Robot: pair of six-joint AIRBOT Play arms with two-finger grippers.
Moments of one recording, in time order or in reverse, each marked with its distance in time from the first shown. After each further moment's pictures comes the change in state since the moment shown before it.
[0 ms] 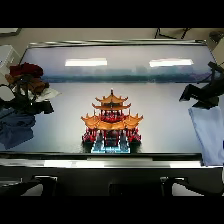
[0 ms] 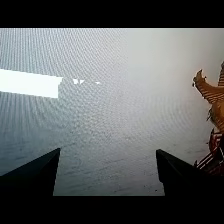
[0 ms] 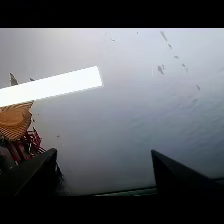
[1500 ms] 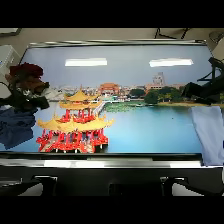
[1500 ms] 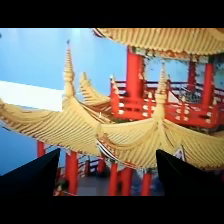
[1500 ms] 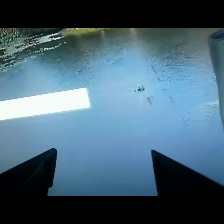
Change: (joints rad) left arm 0.051 -0.027 0.060 0.061 0.027 -0.028; right arm 0.000 0.000 0.000 -0.025 -0.098 -0.087
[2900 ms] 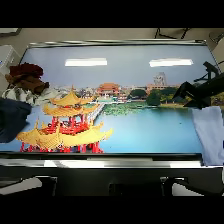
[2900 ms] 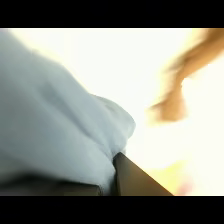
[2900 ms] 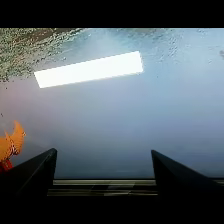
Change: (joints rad) left arm 0.719 -0.114 0.045 -0.750 0.320 0.180; right arm 0.000 0.000 0.000 0.198 0.146 0.108
